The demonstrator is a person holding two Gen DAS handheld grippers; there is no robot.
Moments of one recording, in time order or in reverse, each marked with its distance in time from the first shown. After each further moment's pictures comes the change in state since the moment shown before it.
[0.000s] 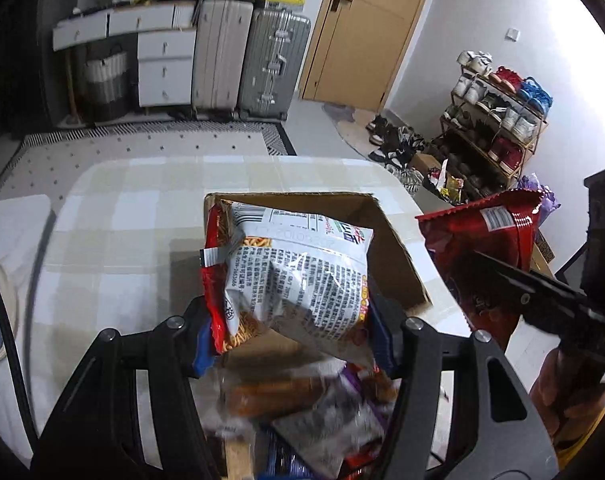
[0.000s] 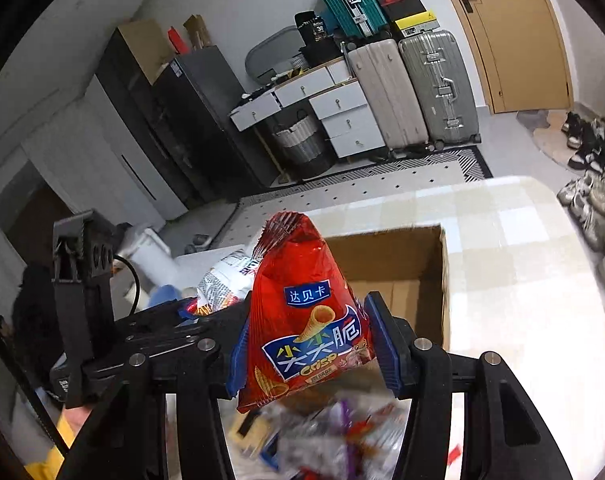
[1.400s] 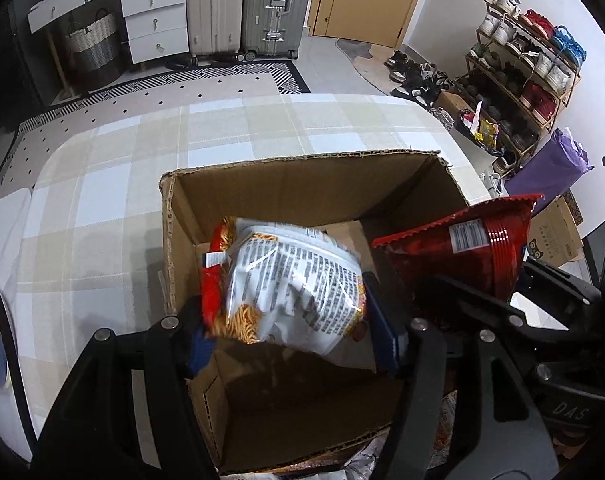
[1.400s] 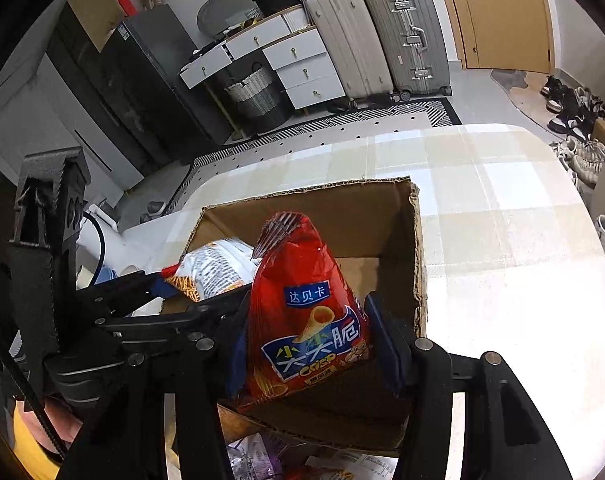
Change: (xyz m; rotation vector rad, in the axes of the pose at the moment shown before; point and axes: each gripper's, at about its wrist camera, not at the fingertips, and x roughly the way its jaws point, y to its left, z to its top) left arm 0.167 0.005 0.016 0.054 0.233 0.101; right arm 0.099 -0.059 0.000 0.051 0.181 -0.137
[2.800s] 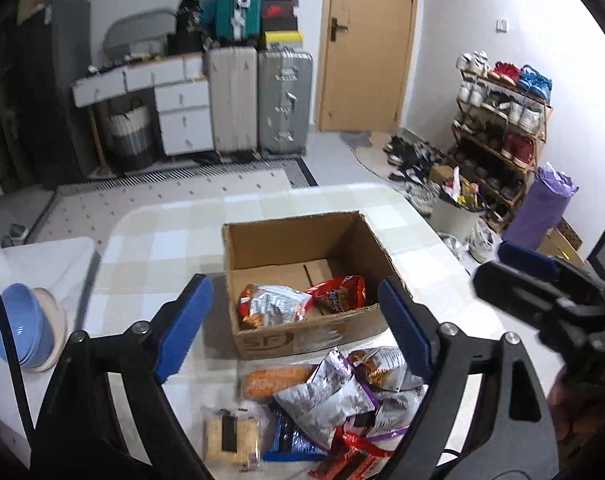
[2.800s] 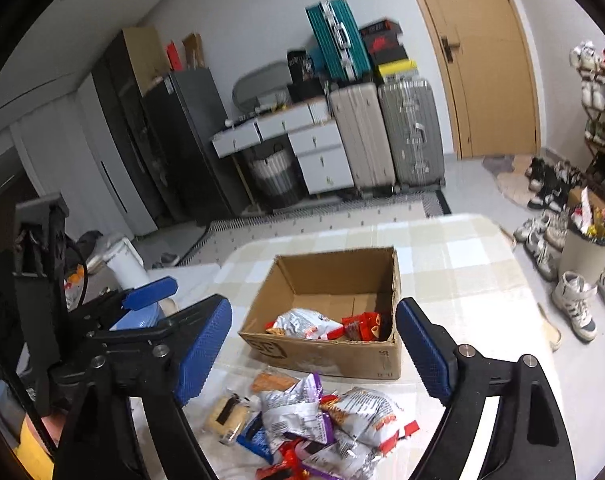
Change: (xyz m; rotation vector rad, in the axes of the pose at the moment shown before) left arm -0.222 -0.053 -0.109 0.044 -0.401 0.092; right arm -0.194 0.056 -0.078 -0.108 -0.358 -0.017
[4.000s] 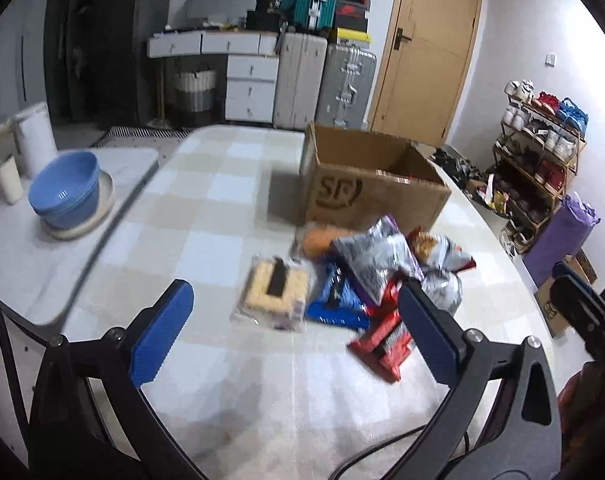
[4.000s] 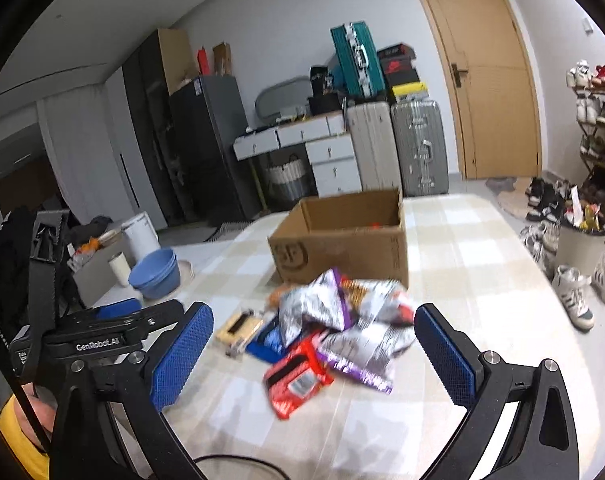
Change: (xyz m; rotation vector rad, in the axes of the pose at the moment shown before) left arm -0.093 0.047 -0.199 -0.223 0.023 0.105; right arm -0.072 0.031 -0.168 -0.076 -0.058 0.020
